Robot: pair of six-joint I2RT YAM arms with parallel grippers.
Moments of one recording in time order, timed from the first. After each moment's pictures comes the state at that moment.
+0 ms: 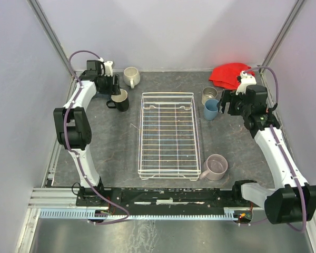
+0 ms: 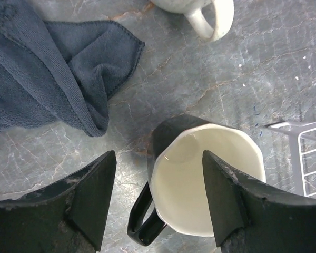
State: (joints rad) left arm 0.01 2.01 1.71 -0.55 0.26 0.12; right arm 0.07 1.13 1.02 -0.41 -0.10 0.11
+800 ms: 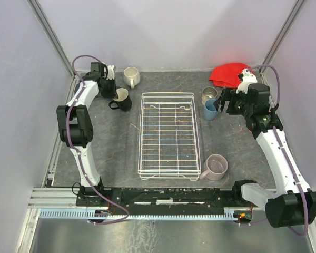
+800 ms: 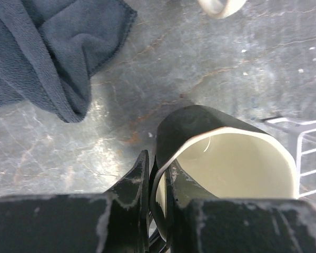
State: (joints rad) left arm -0.01 2.07 1.71 -0.60 0.24 0.06; right arm 0.09 1.10 1.07 -0.46 -0.17 0.19
